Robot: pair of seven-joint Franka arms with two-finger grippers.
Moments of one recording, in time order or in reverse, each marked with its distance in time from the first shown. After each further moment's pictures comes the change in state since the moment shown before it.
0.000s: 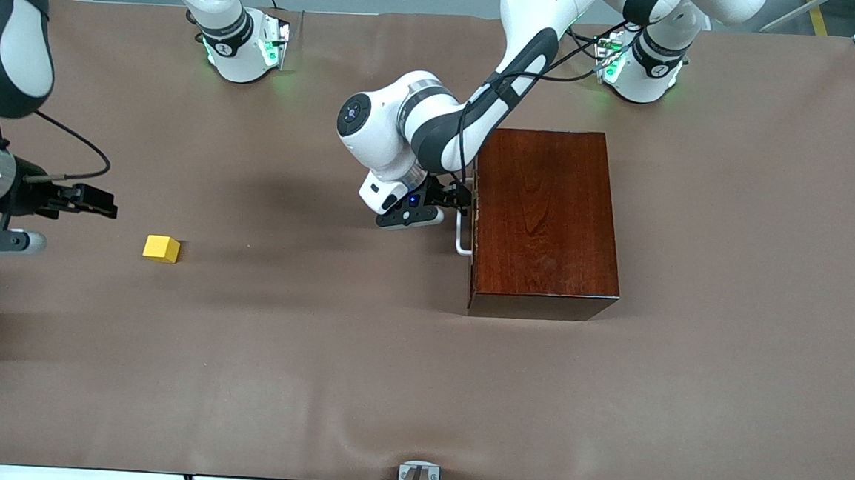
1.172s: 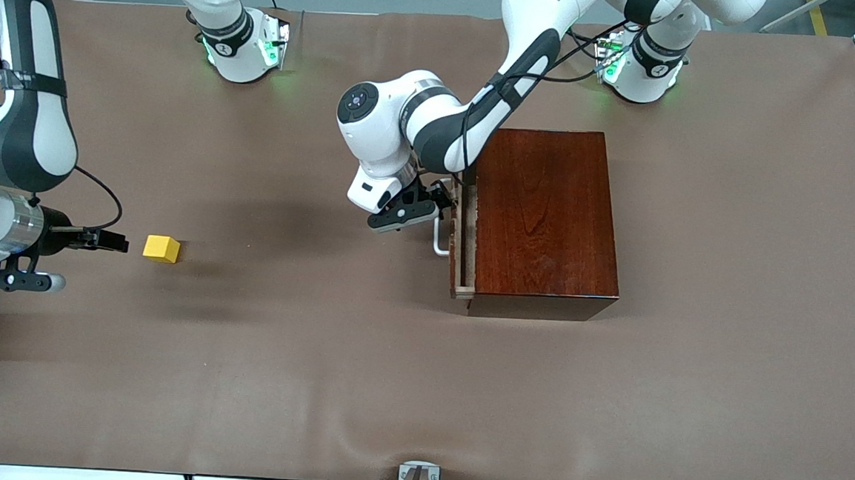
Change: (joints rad) left arm 0.003 -0.006 -0.009 -0.002 -0.041 0.194 -0.225; right arm -0.075 0.109 -0.004 -0.137 0.000 0.239 0.001
